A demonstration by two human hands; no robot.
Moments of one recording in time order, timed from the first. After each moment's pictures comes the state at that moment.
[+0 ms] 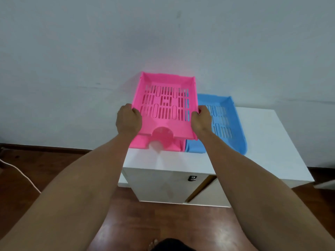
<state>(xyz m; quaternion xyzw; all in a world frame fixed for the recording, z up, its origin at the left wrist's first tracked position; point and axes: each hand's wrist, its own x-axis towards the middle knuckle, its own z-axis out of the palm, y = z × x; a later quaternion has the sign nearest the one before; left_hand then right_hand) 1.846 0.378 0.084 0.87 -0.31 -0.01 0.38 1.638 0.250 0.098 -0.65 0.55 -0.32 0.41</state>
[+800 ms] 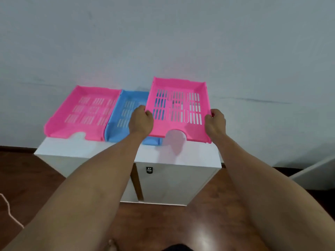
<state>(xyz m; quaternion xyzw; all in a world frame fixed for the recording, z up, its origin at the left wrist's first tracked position) 1.485 0.227 0.104 0.84 -0.35 -0.07 0.42 1.258 0.103 0.127 -0.68 0.57 -0.32 0.34</state>
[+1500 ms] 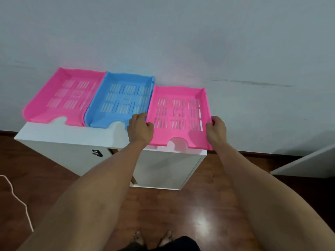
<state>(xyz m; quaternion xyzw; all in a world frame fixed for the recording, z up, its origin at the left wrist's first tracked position) 1.391 0.221 0.034 0.88 -0.34 -0.11 0.32 1.164 0.077 0.045 -0.67 0.58 -0.27 0.38</state>
